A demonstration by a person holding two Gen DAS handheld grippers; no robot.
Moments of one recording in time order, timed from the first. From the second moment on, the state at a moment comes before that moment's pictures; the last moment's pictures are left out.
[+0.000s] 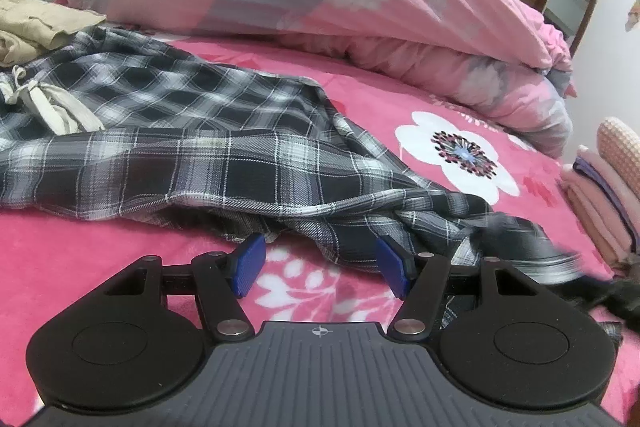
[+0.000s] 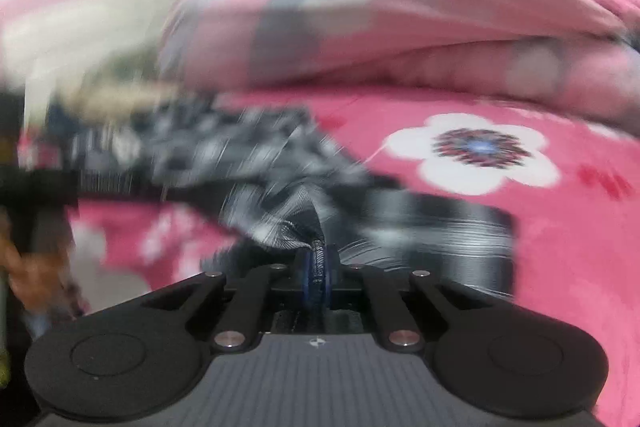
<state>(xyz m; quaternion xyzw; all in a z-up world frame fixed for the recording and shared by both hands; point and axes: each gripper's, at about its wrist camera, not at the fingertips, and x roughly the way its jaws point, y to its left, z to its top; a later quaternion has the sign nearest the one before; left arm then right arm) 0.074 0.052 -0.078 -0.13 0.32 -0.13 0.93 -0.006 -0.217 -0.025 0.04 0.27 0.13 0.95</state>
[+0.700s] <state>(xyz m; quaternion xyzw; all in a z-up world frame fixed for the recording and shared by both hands) 0.069 0.001 -0.065 -0.07 0.32 -0.20 0.93 -0.114 -0.417 -0.036 0.25 0.24 -0.20 0.92</state>
